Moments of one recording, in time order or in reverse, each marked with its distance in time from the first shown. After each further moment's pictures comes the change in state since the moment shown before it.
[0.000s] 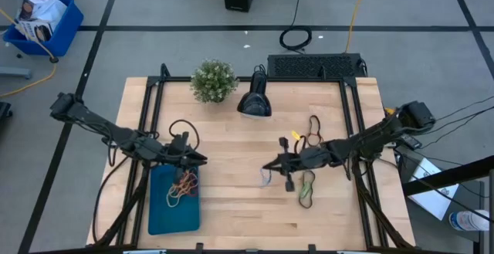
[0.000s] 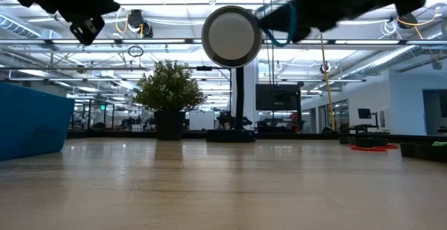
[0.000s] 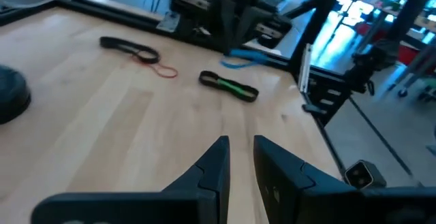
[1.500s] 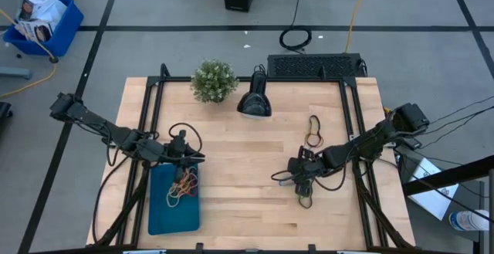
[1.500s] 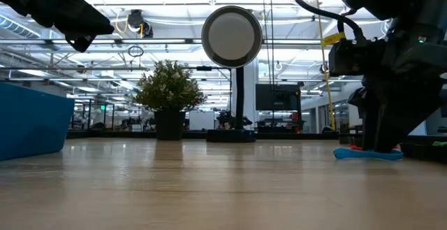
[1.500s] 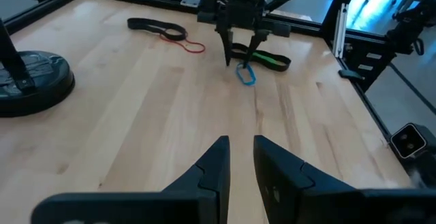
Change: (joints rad) left arm 0.000 -0.035 -0.001 -0.167 -0.056 0.055; right arm 0.067 0.098 0.004 -0.753 -0.115 0.607
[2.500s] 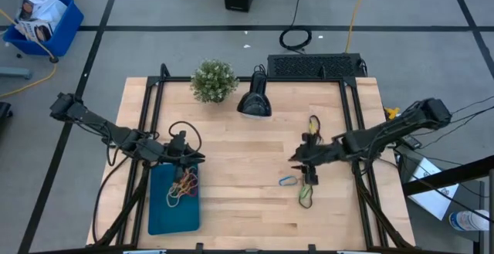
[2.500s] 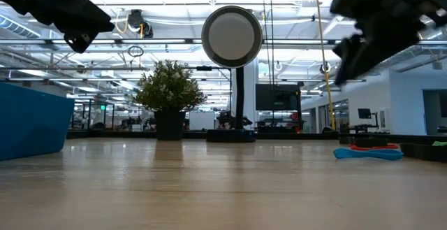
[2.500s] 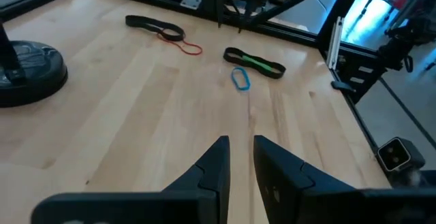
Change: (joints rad) left arm 0.000 -0.001 0.000 0.017 0.006 -0.063; right arm -0.057 -0.367 -0.004 -0.074 0.082 -0.312
